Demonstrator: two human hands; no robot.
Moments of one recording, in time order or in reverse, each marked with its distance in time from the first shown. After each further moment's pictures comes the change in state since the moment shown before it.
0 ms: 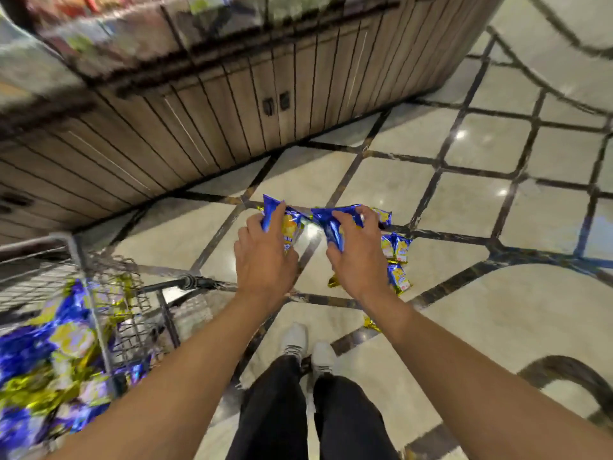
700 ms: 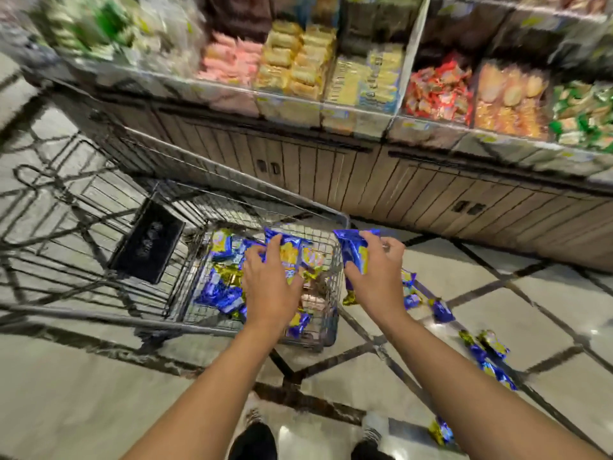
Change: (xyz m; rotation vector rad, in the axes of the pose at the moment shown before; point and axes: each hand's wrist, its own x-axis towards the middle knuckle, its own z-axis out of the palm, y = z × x) left_hand -0.242 -0.237 -0.260 -0.216 0.494 -0.671; right_hand -0.171 -0.358 0.058 0.122 -0.310 -0.457
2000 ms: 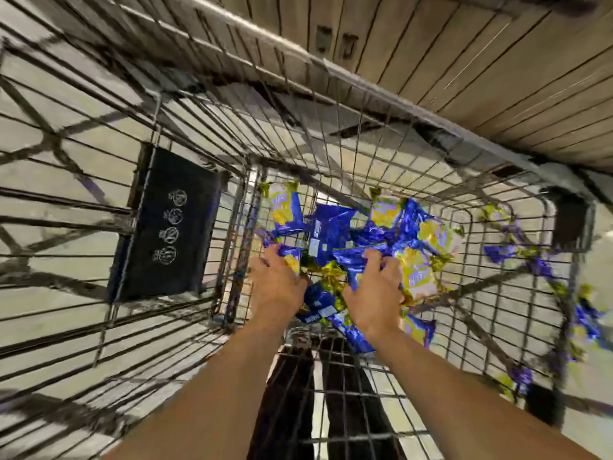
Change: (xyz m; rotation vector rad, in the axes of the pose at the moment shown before) left_hand 0.213 -0.339 0.118 0.087 -0.520 -0.472; right_hand 0.062 -0.008 0.407 -0.437 -0.364 0.328
